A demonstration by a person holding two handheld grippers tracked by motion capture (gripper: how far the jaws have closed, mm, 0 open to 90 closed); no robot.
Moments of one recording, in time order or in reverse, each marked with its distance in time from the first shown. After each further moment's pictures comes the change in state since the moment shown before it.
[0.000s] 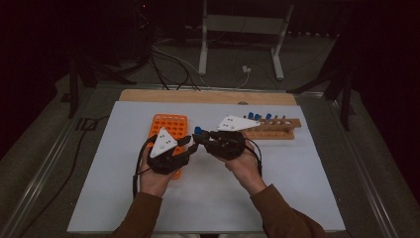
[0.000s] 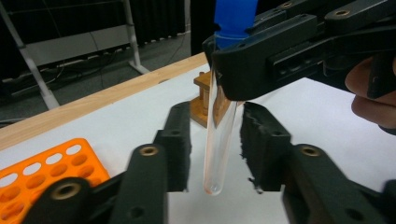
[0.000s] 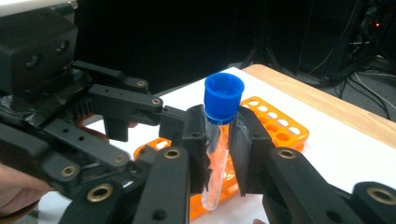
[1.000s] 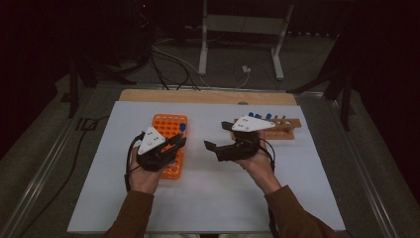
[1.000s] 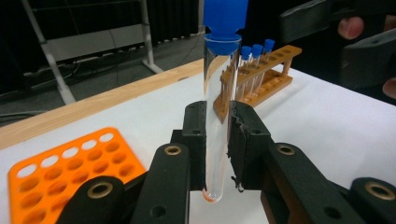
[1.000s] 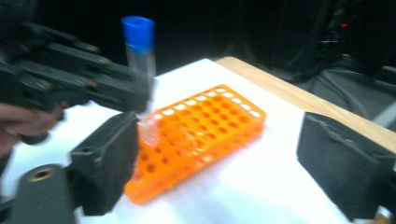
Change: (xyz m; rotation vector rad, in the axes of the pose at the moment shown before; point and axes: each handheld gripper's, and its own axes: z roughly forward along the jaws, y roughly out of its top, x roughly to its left) left arm 0.026 -0.010 -0.020 -0.008 0.059 -0.047; right arm -0.026 -0.014 -0.029 0.014 -0.104 -0.025
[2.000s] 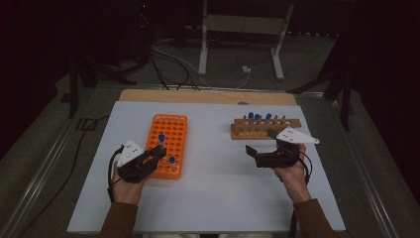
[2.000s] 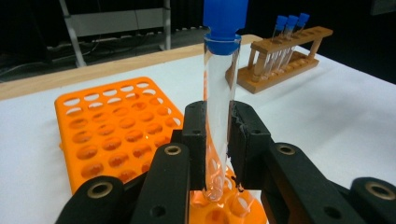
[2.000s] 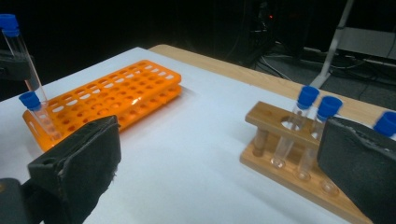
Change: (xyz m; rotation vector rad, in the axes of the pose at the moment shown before) left arm 0.022 -0.049 -0.023 0.029 0.051 -0.080; right arm -0.054 -0.063 -0.069 -0.026 -0.204 0.100
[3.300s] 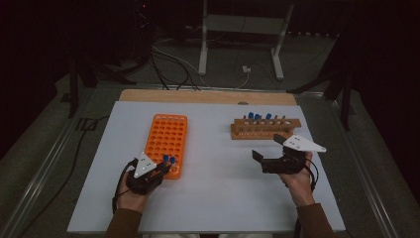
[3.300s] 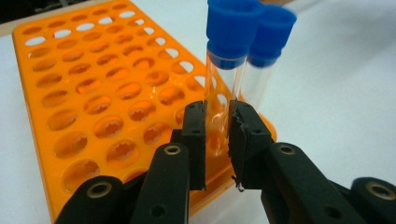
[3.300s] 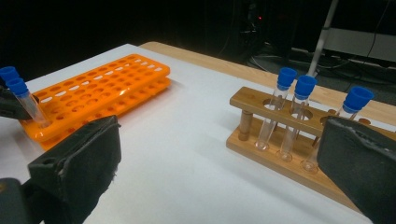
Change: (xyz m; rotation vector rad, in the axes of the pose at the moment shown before) left arm -0.012 -0.041 0.020 0.220 0.022 0.107; right arm -0.004 -0.016 -0.013 -0.009 -0.034 -0.002
